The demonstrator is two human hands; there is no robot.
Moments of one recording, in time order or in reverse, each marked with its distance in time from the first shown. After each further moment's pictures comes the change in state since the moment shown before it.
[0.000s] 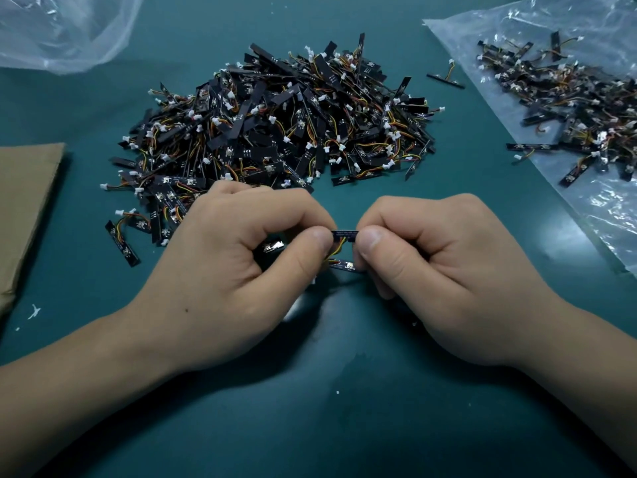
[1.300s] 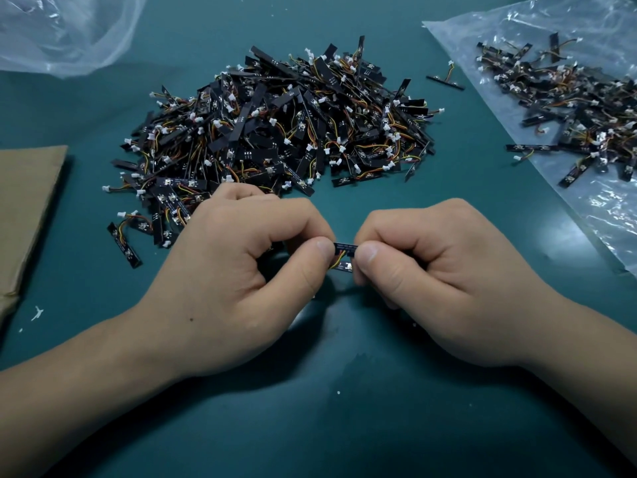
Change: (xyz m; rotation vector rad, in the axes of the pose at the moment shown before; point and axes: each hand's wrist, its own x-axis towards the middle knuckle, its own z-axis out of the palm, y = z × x) left_hand 0.003 0.004 -0.001 0.017 -0.015 0.055; right_hand 0.001 0.000 -0.003 -0.008 -0.081 -0.012
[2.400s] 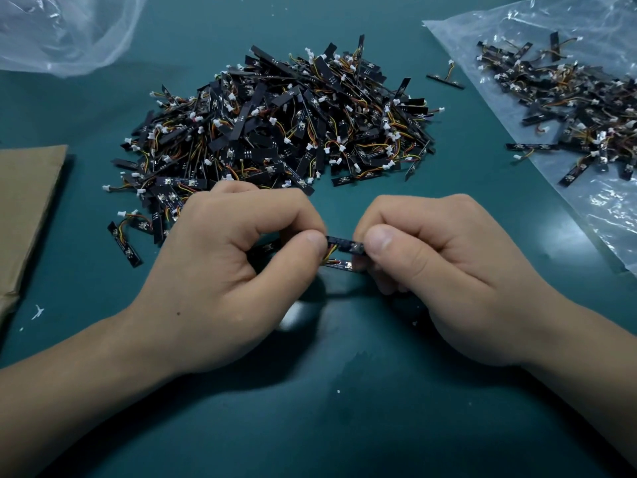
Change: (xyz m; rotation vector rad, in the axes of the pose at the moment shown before) left_hand -0.002 0.000 -0.002 -0.081 -0.001 -0.066; right_hand -0.002 0.001 -0.002 0.092 0.008 0.003
